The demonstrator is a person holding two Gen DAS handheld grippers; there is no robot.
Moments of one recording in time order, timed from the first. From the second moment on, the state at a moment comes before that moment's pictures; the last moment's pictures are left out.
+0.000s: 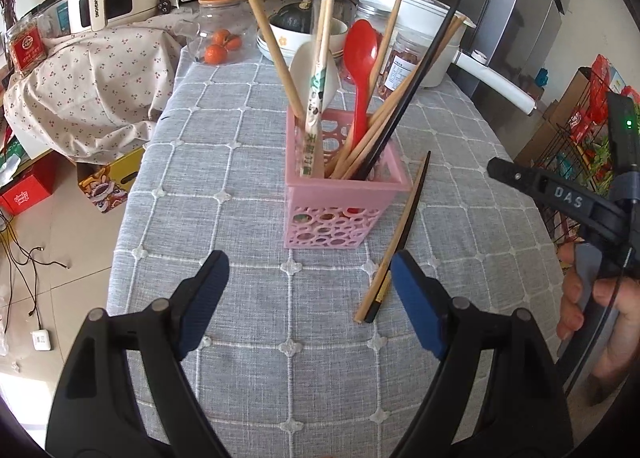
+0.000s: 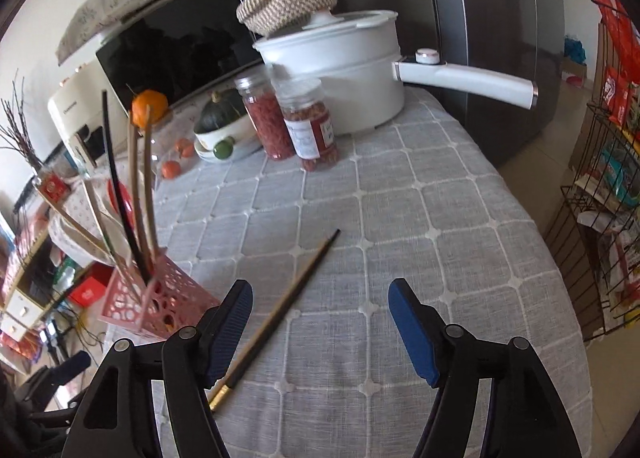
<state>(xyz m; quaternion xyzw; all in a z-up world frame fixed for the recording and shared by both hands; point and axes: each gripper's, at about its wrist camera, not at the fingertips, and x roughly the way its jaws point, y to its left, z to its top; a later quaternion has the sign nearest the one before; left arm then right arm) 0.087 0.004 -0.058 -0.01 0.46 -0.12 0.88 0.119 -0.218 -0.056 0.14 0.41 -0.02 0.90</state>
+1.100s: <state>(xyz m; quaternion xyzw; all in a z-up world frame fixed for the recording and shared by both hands) 0.096 0.008 -0.061 0.04 0.46 -0.08 0.88 0.175 -0.184 -0.131 0.06 0.49 -0.05 0.87</state>
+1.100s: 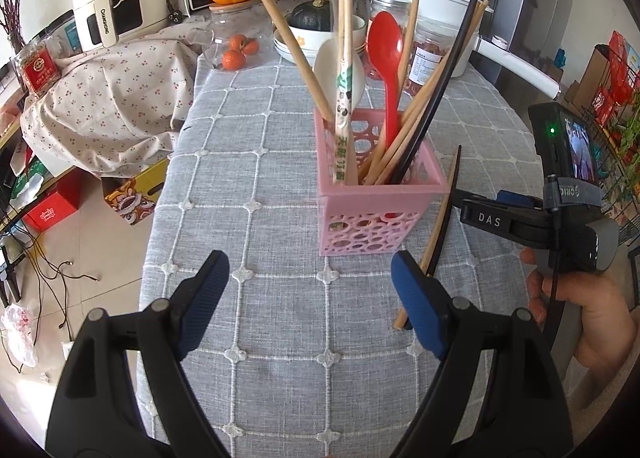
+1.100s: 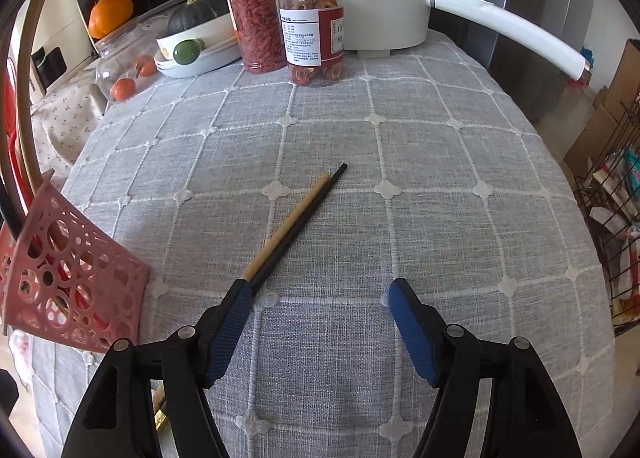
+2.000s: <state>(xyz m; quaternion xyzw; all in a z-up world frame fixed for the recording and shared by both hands) 0.101 0.011 -0.068 0.03 0.48 -0.08 0.88 0.175 -0.161 -0.128 0.01 0.49 -0.05 0.87</state>
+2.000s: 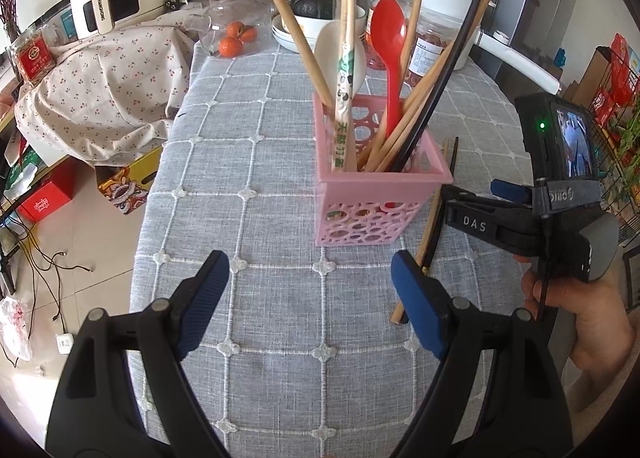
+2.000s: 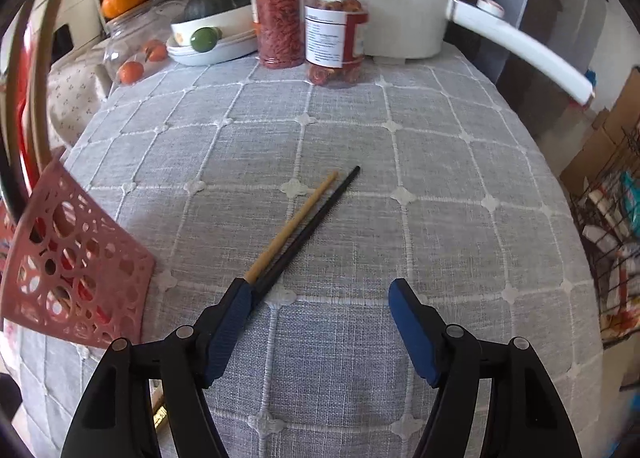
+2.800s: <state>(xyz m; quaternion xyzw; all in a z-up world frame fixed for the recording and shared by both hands) 0.059 -0.062 -0.035 0.09 0.46 -0.23 0.85 0.127 -0.274 -0.088 0.15 0.52 -0.01 0.84</state>
